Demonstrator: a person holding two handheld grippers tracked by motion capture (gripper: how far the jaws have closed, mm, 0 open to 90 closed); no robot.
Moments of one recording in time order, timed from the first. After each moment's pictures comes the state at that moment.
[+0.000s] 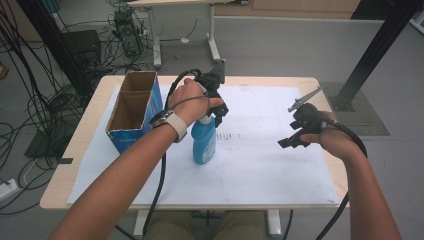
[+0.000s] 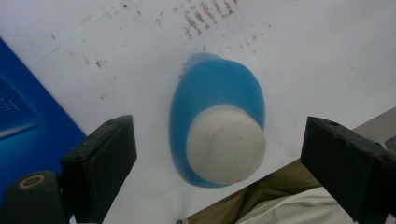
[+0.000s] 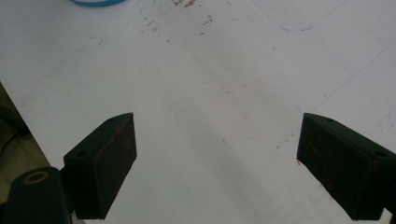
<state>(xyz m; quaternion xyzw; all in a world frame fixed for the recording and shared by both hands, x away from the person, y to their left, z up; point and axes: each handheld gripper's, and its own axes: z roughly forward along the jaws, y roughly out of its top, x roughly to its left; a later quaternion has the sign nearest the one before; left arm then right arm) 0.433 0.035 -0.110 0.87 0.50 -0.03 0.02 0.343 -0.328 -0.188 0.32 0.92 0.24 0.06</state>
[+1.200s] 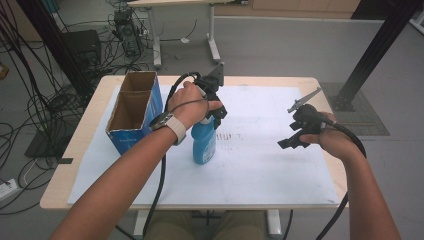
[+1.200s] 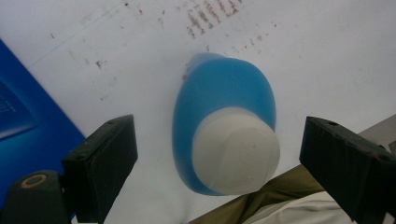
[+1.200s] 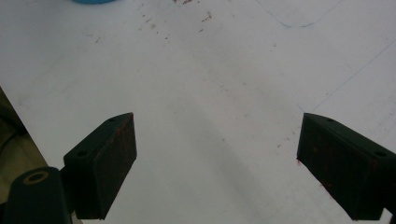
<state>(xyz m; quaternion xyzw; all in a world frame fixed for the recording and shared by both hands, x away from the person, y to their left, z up) 0.431 0.038 -0.118 0.86 0.50 -0.03 0.03 0.345 -0.329 -0.192 0.32 0.92 0.24 0.05</state>
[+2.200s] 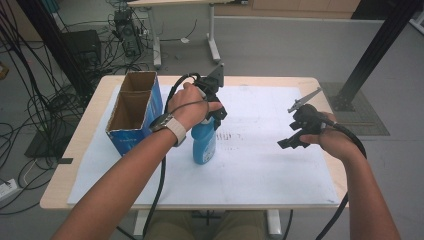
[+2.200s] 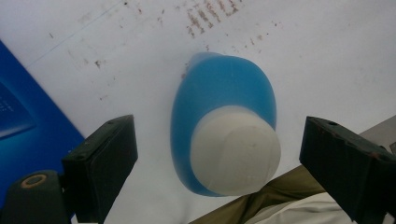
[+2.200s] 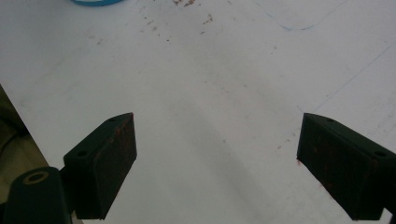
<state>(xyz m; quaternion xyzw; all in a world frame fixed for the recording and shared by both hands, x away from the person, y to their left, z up) 0.428 0.037 -0.120 0.87 0.50 -0.03 0.03 0.343 -0.329 -0.192 0.32 0.92 0.24 0.06</state>
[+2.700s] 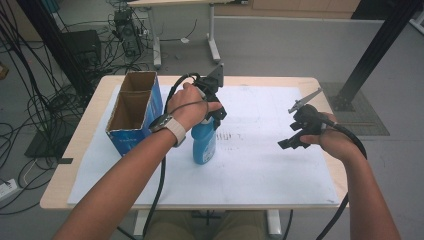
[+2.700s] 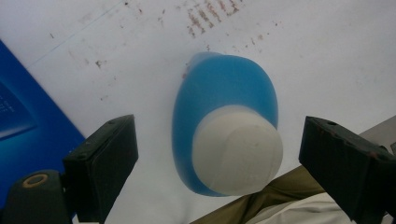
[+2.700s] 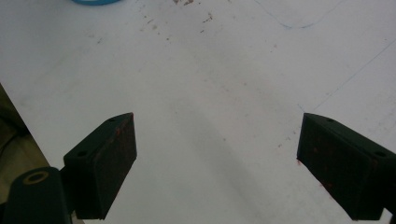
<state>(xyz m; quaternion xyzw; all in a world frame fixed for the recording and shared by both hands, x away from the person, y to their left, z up) 0.429 0.038 -0.120 0.87 0.50 -0.03 0.03 0.342 -0.331 -0.192 0.32 0.91 0.24 0.06</state>
